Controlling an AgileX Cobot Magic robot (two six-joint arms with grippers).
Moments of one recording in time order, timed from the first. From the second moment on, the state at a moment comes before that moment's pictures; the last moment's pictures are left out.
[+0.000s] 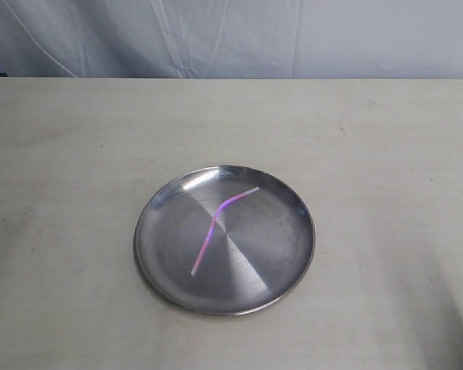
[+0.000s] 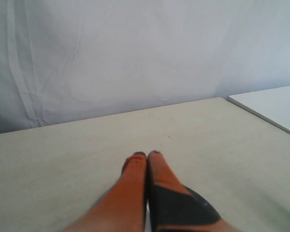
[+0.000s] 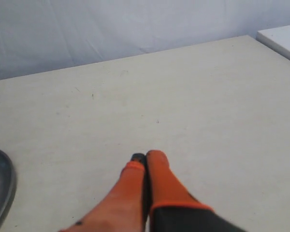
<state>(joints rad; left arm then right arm) 0.00 0.44 -0.45 -1.23 0.53 1.03 -0.12 0.01 0.00 0.12 0.37 -0.03</state>
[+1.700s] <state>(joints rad) 0.07 0.01 0.00 -0.19 0.25 0.16 -0.12 0.01 0.00 0.14 0.37 -0.03</state>
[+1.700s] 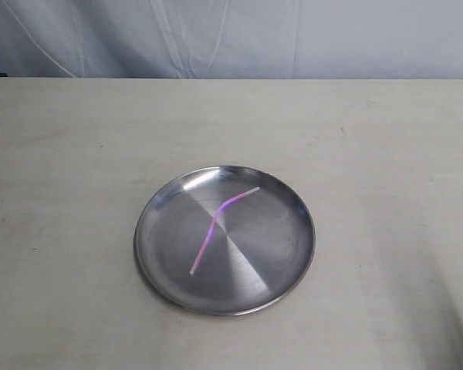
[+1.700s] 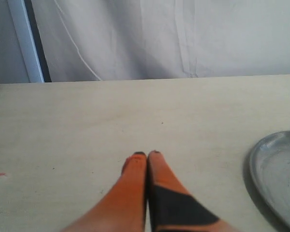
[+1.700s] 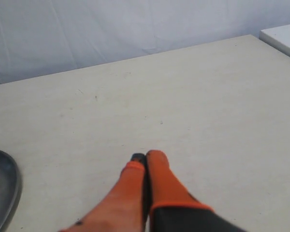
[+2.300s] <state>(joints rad) 0.07 0.01 0.00 -0.17 0.24 0.16 -0.12 0.01 0.00 0.14 0.37 -0.03</state>
